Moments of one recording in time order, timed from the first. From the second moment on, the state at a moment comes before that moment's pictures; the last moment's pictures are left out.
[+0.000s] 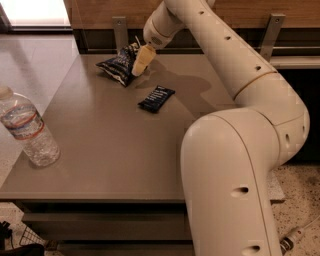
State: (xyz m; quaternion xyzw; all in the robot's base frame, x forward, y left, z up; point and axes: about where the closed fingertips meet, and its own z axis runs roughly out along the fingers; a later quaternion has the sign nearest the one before) arm 0.828 0.045 0.889 -0.62 0.69 0.04 0.37
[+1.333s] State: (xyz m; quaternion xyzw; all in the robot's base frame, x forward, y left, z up) arm 0.833 0.107 0.836 -0.60 0.70 0.16 0.35
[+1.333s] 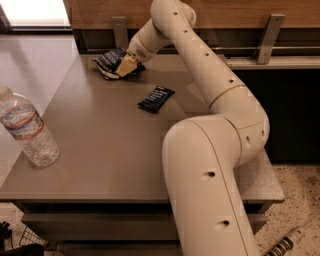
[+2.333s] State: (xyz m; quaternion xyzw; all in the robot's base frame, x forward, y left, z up) arm 0.832 0.112 0.831 -0.60 0.70 0.16 0.35
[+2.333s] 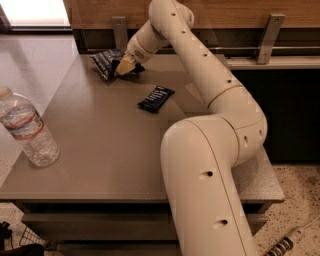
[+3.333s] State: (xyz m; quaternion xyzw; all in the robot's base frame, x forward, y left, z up) arm 0.816 0.080 0.904 -0.59 0.70 0.10 0.39
